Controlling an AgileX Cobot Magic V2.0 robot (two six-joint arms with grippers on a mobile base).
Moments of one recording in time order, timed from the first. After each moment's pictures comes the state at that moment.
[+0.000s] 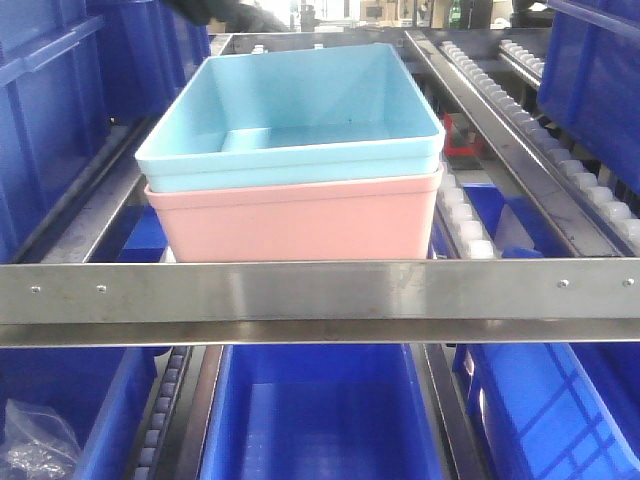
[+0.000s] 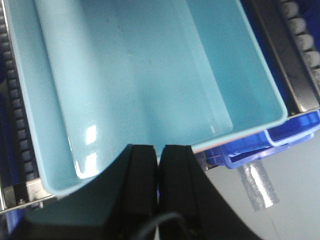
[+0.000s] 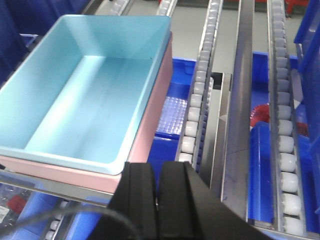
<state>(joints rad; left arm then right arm) -0.68 1.41 -1.23 0.18 0.55 -0.45 0.48 0.84 -0.71 -0.51 0.29 0.65</state>
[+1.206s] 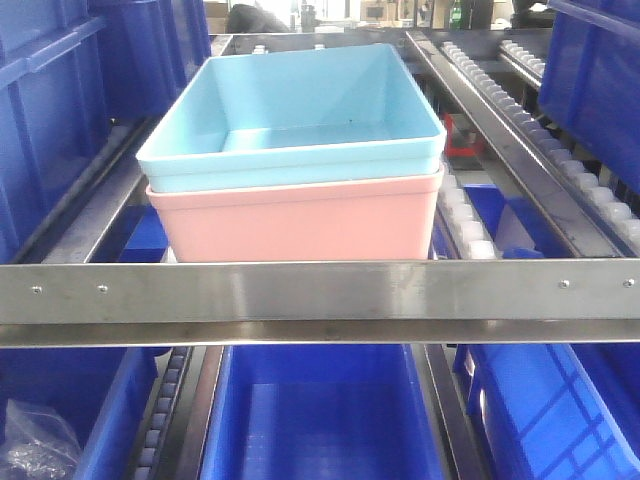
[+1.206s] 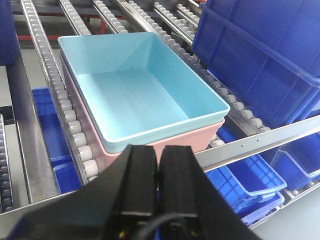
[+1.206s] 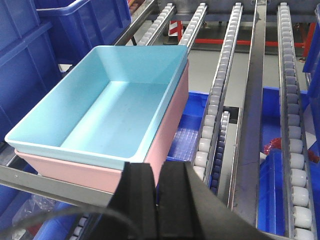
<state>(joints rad) -0.68 0.39 -0.43 0.31 0.23 -0.45 0.46 0.57 -0.52 -0.52 0.19 0.65</state>
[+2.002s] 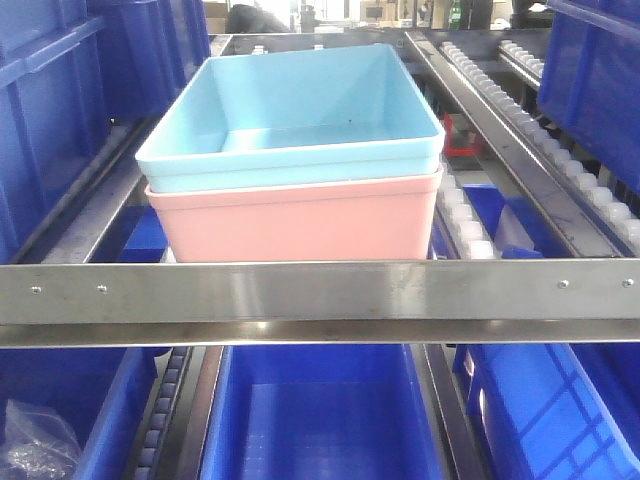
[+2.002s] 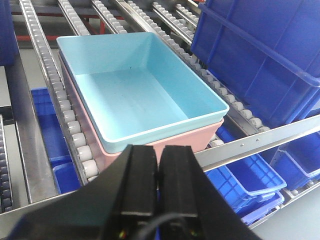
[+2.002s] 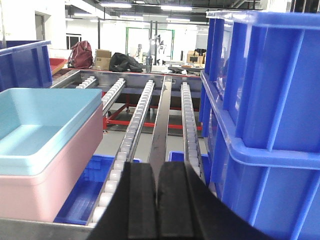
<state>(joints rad) -0.68 0.39 -0.43 0.31 0.23 -0.45 0.08 -0.01 0.03 0.02 -0.14 -0.02</state>
